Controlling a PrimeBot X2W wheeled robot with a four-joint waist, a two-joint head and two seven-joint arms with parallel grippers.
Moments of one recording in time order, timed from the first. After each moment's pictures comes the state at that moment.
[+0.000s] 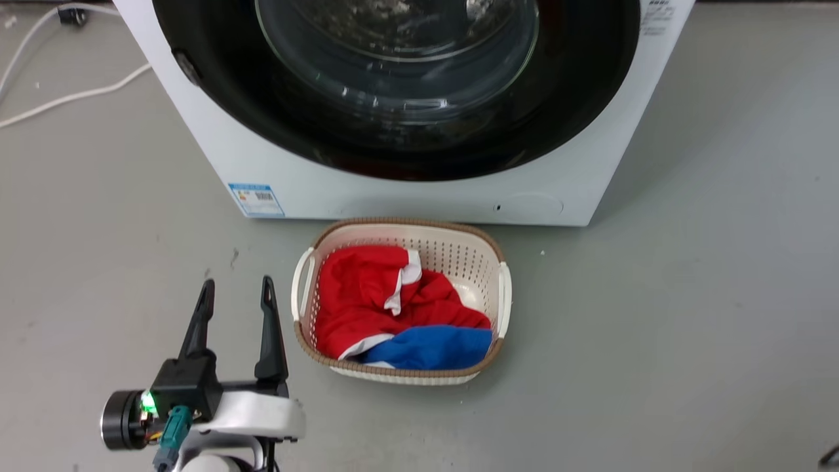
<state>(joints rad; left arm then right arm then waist) -0.04 0.05 -0.04 0.05 -0.09 0.07 -0.26 -0.20 -0.23 -0.30 0.04 1.66 0.13 0.11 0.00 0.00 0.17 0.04</state>
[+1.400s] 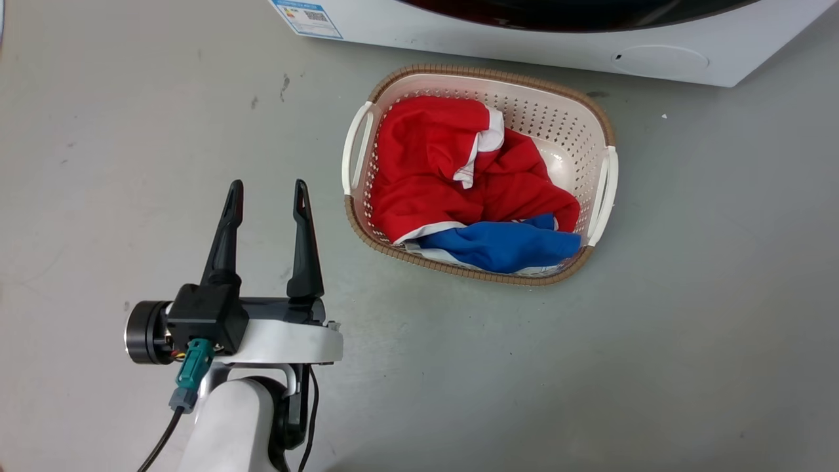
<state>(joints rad) -0.24 0.05 -0.16 0.00 -0.14 0.13 -0.26 -1.26 -0.52 0.07 0.60 1.23 0.13 0.56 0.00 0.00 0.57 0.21</state>
